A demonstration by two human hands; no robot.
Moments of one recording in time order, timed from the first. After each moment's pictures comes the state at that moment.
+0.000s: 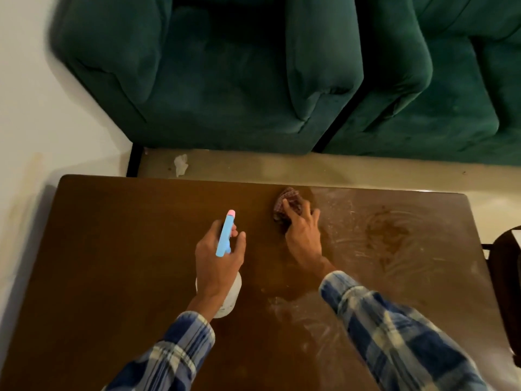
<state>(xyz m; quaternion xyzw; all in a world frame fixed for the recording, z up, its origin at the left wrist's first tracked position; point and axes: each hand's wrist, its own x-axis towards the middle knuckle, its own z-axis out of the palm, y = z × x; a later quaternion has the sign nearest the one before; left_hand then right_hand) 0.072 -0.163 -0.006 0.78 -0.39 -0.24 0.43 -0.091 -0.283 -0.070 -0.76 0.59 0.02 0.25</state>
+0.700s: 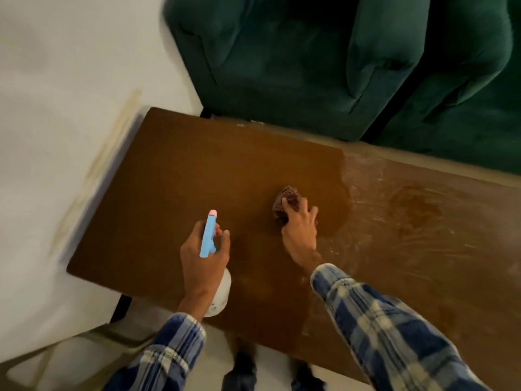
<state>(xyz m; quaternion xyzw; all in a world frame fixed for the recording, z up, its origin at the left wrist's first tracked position) -0.009 0.017 0.029 0.86 -0.25 -0.12 0.43 -0.125 -0.155 -0.063 -0.82 0.49 0.03 0.28</state>
